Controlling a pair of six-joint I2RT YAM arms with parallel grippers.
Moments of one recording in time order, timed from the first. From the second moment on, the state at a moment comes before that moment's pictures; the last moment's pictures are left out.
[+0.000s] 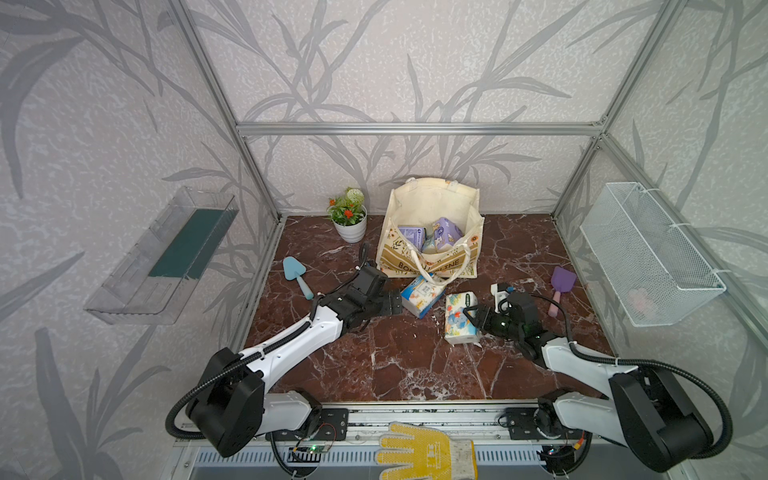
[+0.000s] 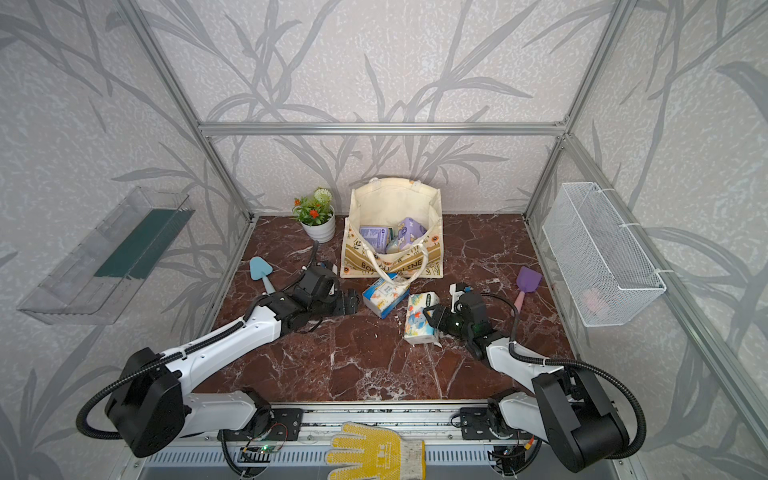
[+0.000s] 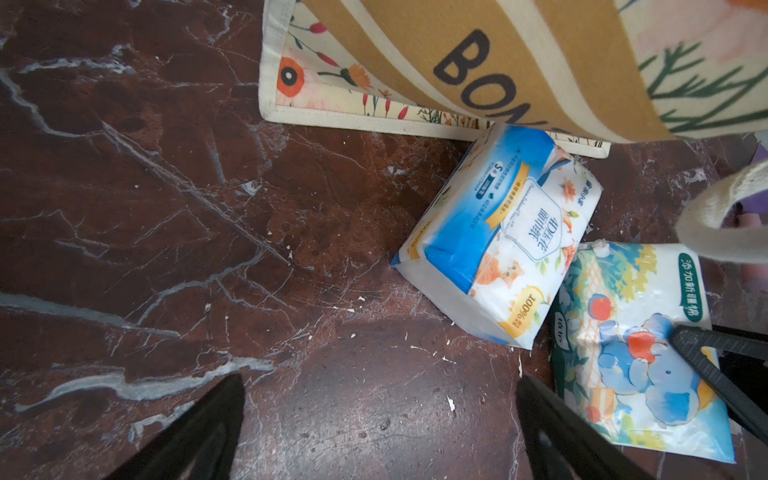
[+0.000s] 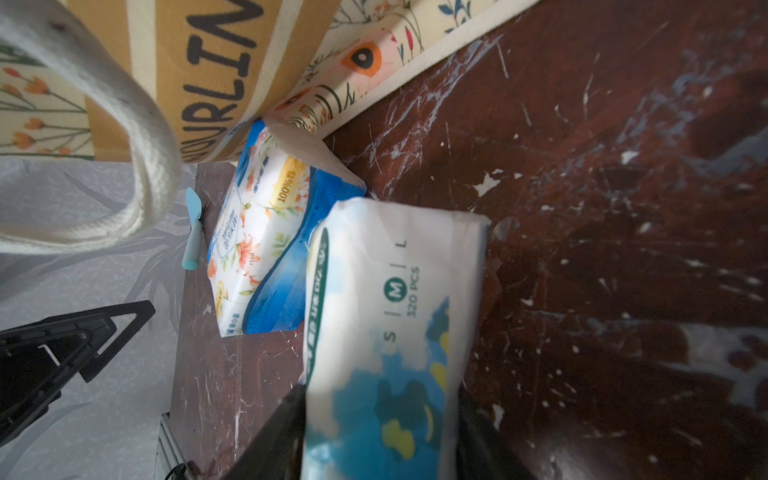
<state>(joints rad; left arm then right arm) -0.60 1.30 0.84 -0.42 -0.08 -0.62 0.34 1.22 0.32 0.27 -0.38 0.78</state>
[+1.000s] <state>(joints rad) -0.60 1.34 0.84 -0.42 -0.13 -0.63 0.06 0.98 0.31 0.11 -0.54 0.76</state>
